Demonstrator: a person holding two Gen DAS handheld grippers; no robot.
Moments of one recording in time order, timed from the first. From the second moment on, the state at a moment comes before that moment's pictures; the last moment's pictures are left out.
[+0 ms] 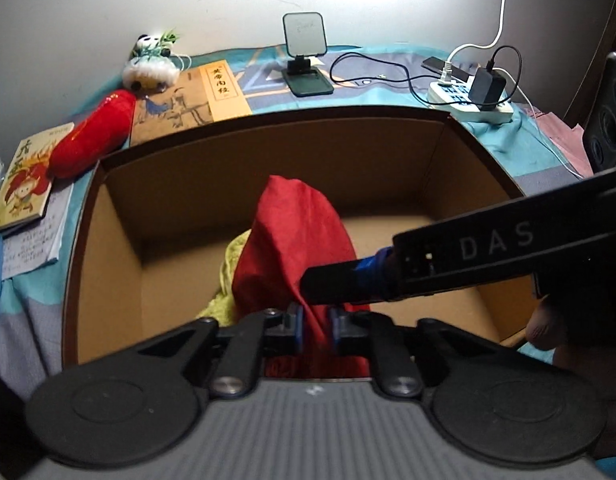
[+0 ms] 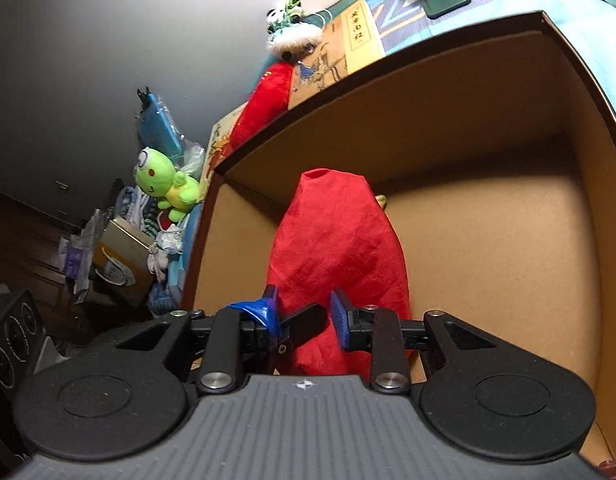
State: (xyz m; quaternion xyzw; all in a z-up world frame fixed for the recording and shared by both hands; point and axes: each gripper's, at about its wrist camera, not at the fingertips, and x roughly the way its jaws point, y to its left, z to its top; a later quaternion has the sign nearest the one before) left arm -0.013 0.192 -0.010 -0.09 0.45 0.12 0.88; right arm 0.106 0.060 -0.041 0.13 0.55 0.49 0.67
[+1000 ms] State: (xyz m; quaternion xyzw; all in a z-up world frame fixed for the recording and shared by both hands) left arm -0.057 0.051 -0.001 -0.14 0.45 -0.09 0.88; right arm 0.091 -0.154 -0.017 0.14 0.47 0.44 0.75
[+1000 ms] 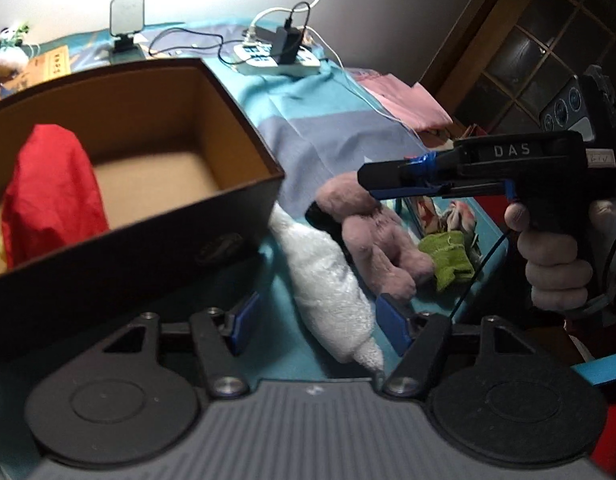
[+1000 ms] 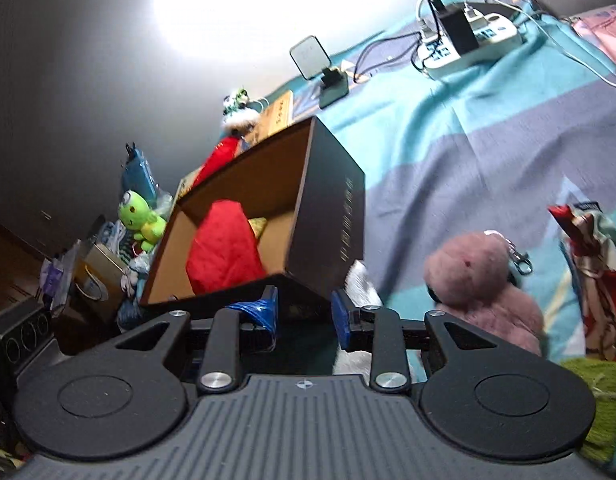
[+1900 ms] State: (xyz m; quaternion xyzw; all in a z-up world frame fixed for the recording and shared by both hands) left arm -0.027 -0.010 -0.043 -0.17 0.48 0.03 0.86; right arm 0.115 -0.158 -0.082 0.14 0.61 0.49 0.61
